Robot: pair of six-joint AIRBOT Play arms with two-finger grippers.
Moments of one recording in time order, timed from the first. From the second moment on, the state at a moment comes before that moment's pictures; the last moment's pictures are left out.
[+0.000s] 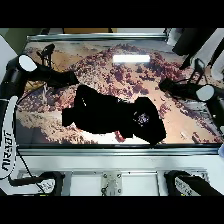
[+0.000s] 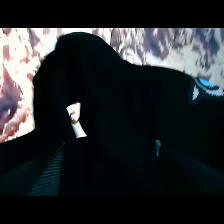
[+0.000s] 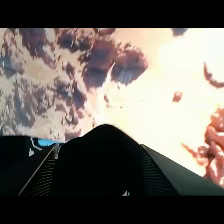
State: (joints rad) left arm -0.05 -1.46 1.56 1.18 -1.21 -1.57; right arm -0.05 -1.11 1.05 -1.19 0.74 1.78
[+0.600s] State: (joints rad) left arm -0.65 -1.46 1.40 1.48 -1.10 -1.81; right arm -0.17 -0.87 1.05 -1.29 0.86 1.67
